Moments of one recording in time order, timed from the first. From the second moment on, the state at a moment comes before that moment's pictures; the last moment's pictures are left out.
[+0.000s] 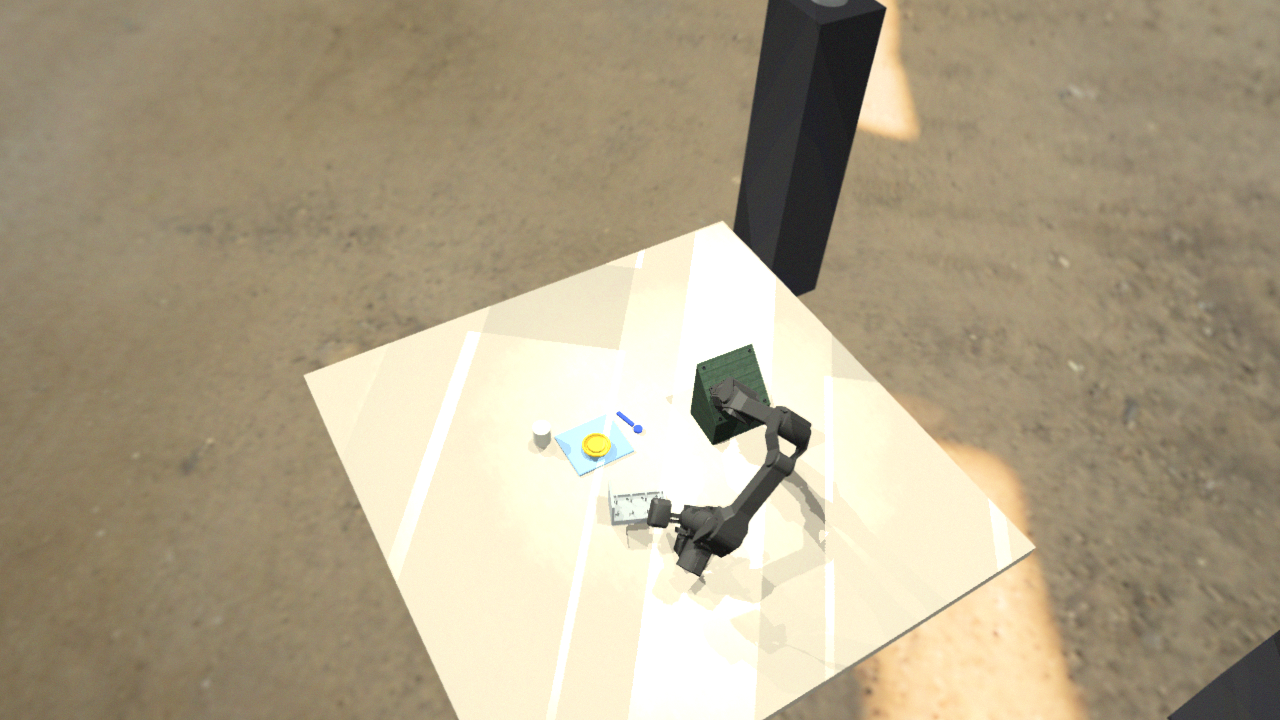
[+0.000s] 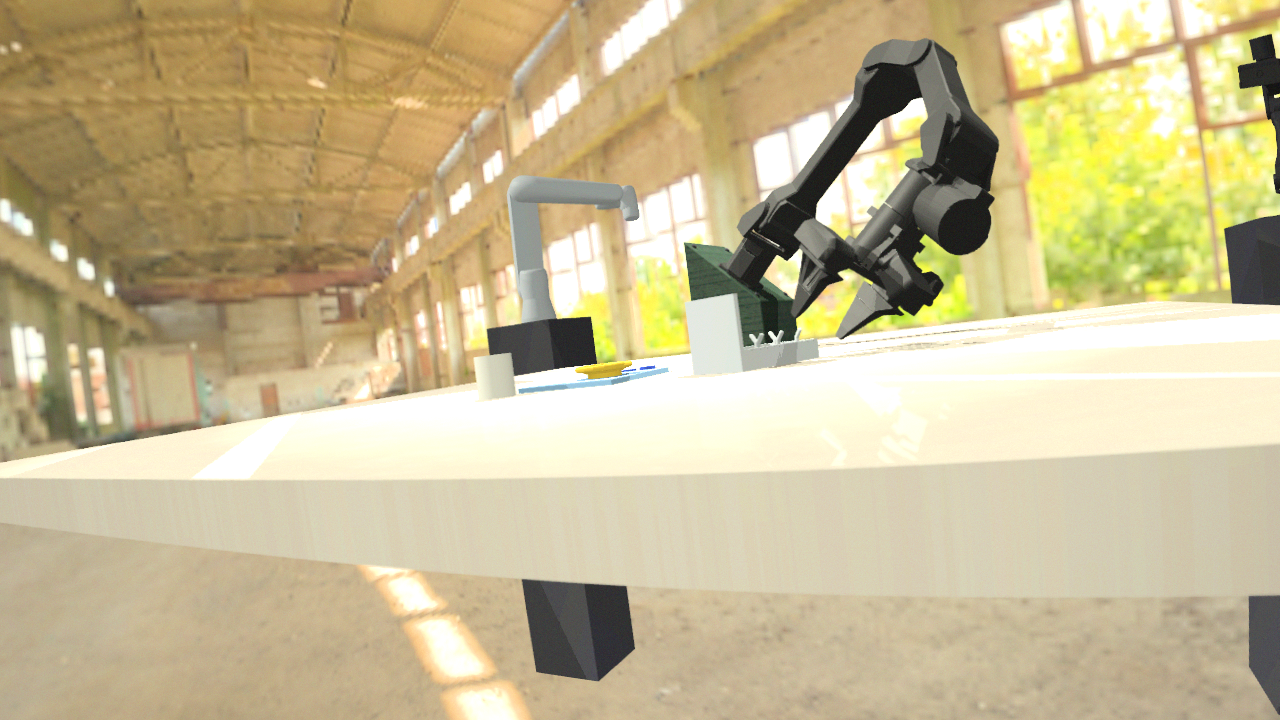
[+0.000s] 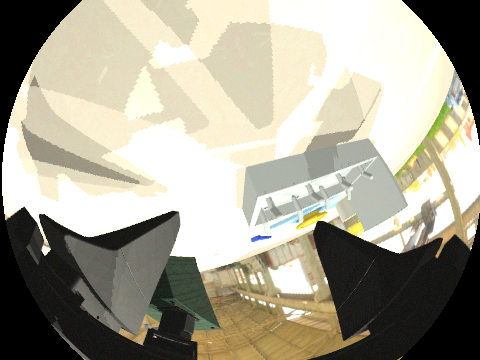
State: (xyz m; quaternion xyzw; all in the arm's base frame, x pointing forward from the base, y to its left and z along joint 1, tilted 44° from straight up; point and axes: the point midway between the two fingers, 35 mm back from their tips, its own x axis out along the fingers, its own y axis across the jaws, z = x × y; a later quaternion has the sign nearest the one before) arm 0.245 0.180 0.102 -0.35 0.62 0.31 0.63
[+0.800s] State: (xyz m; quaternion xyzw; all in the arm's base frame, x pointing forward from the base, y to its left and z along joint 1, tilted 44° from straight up) arm 0.317 0.016 0.051 -0.03 0.73 0.29 0.62
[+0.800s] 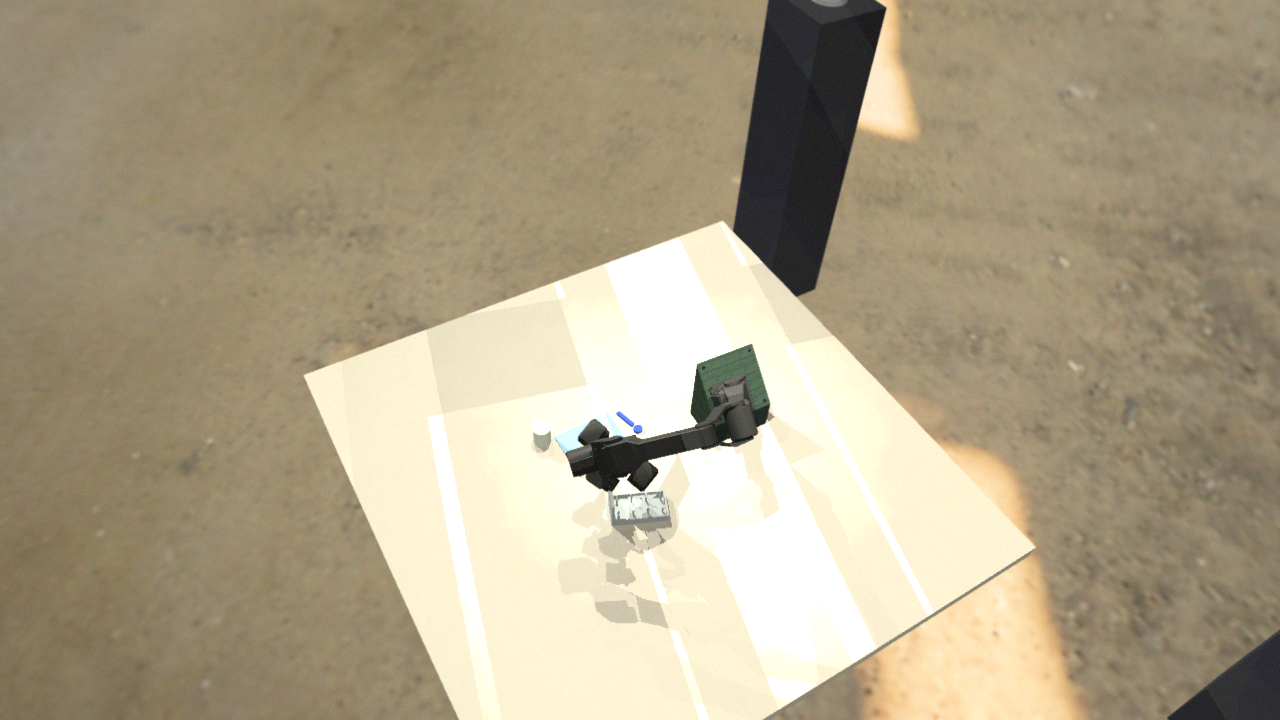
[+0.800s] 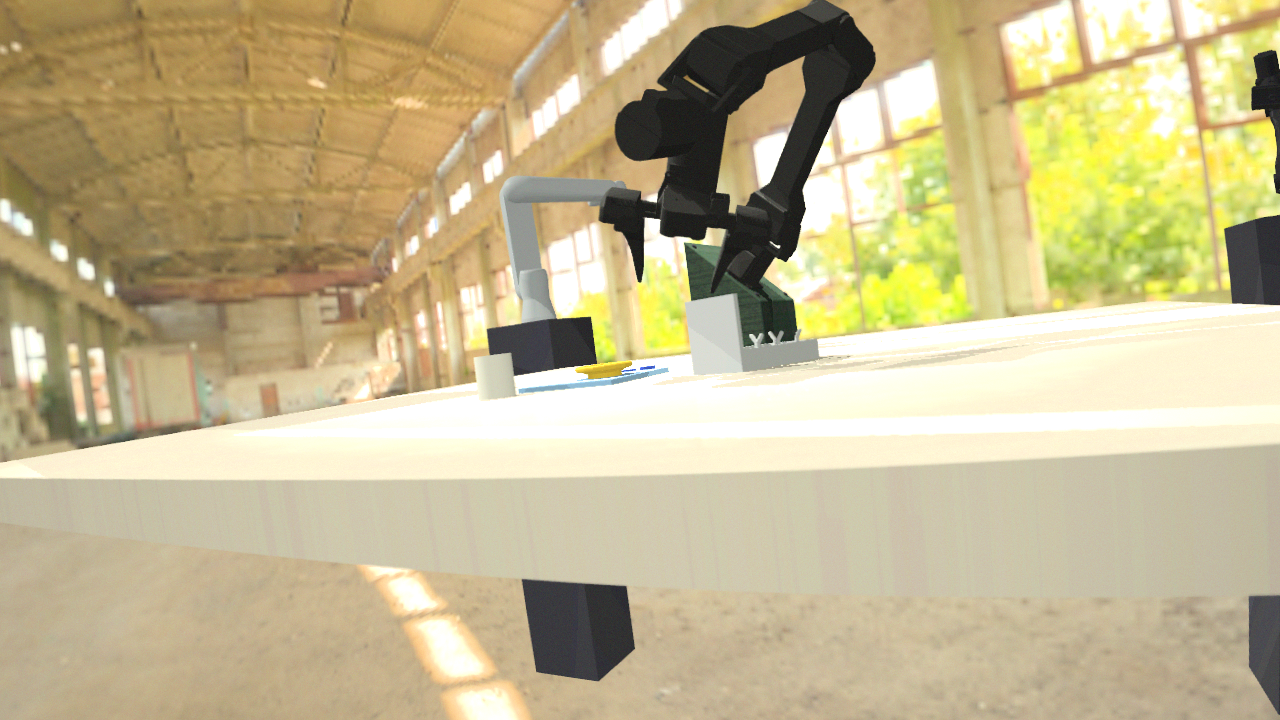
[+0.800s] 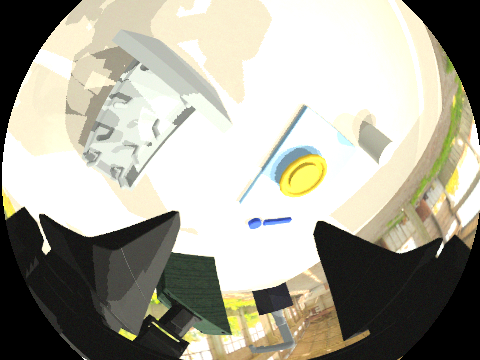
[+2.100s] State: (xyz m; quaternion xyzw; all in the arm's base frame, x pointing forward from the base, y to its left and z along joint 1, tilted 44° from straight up) arm 0.310 -0.059 -0.061 0.25 0.63 0.26 0.69
